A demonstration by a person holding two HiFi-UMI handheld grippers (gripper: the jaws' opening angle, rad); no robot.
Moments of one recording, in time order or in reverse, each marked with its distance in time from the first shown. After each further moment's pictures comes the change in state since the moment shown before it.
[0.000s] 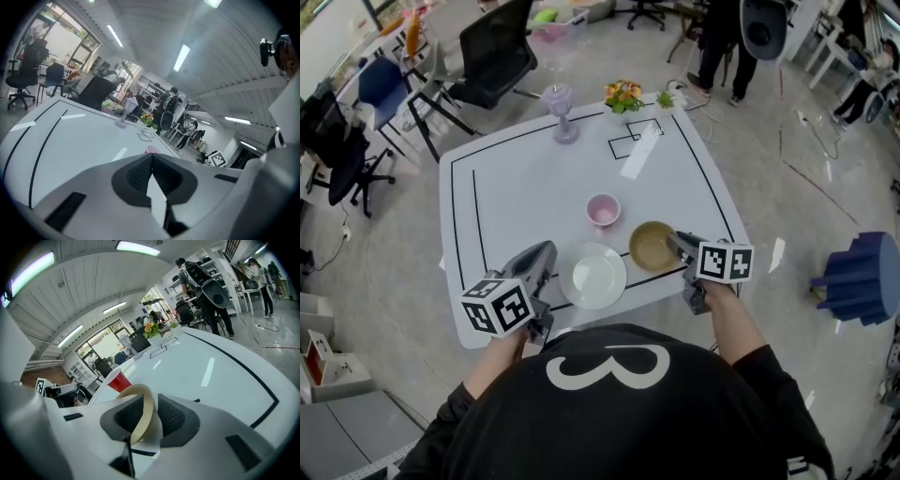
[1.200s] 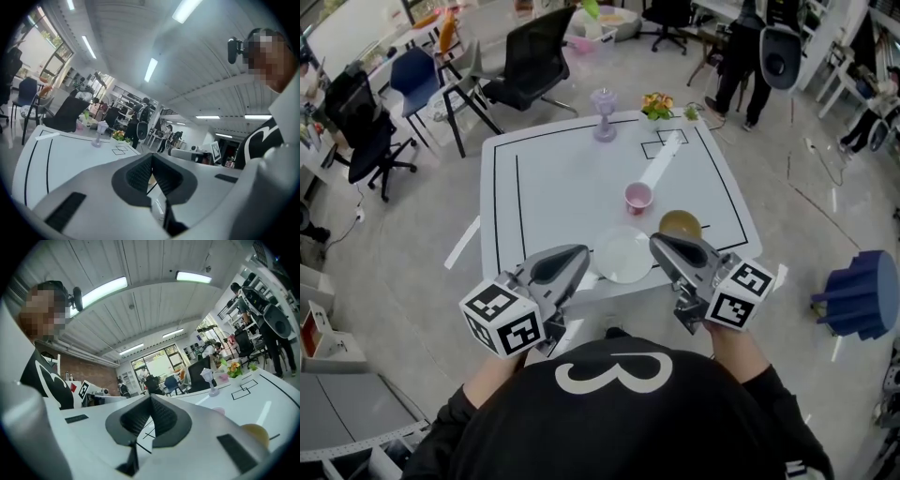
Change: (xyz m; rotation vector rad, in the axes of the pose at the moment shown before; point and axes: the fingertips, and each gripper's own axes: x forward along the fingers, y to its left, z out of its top) left arm -0.131 -0.101 0.032 0.208 -0.118 -0.261; right arm -0.108 0.278 0.011 -0.381 -0.332 0.566
